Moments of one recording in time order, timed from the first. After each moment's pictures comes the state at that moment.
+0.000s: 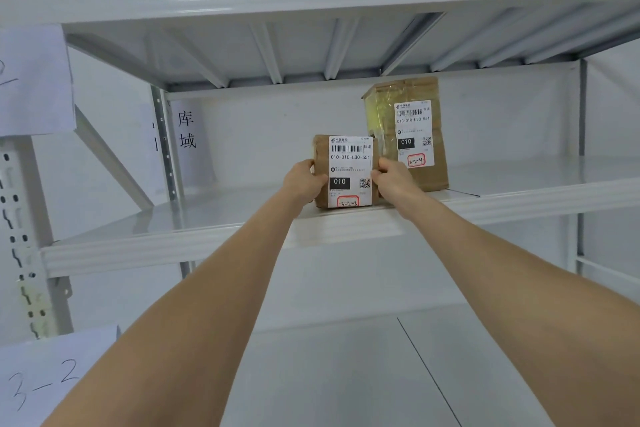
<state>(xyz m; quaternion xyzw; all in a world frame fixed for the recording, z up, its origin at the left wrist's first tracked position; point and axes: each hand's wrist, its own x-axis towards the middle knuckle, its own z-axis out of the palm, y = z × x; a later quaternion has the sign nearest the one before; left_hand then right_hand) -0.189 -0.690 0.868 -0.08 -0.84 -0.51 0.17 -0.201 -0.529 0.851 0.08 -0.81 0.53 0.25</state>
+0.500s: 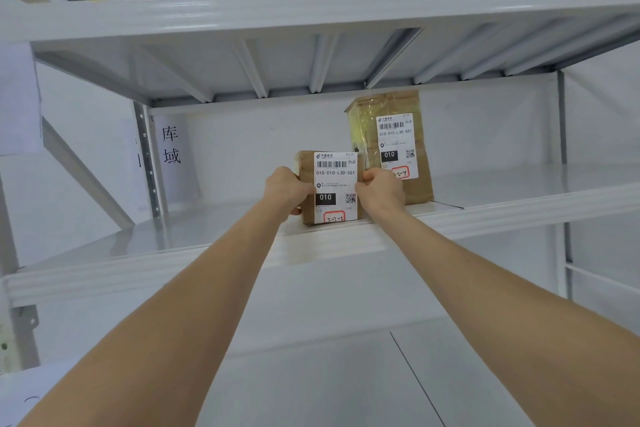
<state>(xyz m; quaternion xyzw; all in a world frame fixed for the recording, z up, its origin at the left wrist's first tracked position) -0.197 -0.681 0.885 -0.02 -0.86 -0.48 0.20 -0.201 -0.528 0.855 -0.01 -0.82 0.46 0.34</state>
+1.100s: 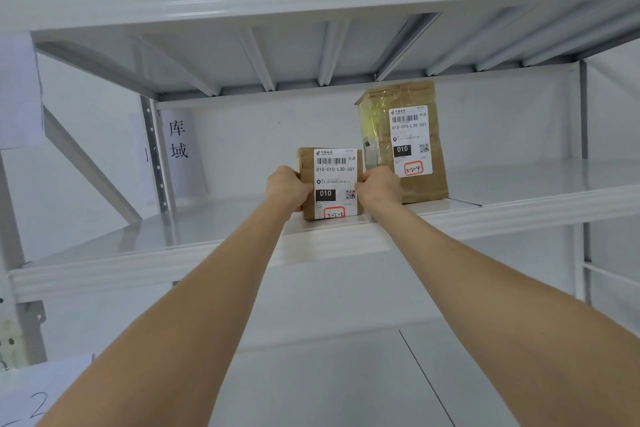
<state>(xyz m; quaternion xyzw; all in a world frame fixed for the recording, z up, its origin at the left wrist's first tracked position) -0.211 -0.690 0.878 0.01 -0.85 -0.47 0.25 -0.230 -0.545 0.858 -0.03 -0.84 0.46 0.29</state>
